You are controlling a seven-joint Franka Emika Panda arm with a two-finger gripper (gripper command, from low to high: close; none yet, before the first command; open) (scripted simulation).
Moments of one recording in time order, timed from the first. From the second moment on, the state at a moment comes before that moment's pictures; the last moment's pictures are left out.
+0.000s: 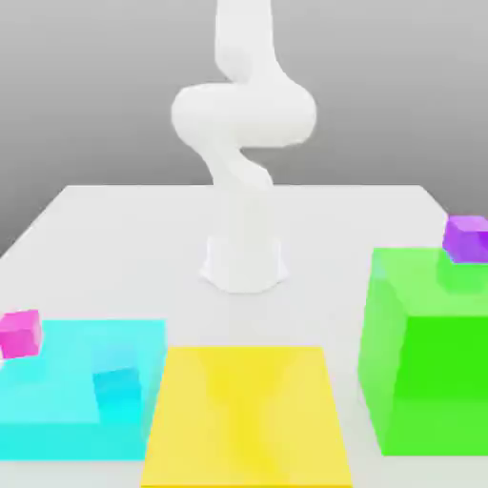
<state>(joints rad) -0.02 -0.78 0.05 -2.30 -0.04 2.34 0.82</state>
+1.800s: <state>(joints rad) -0.15 -0.03 1.08 -2.88 0.11 2.88 2.04</state>
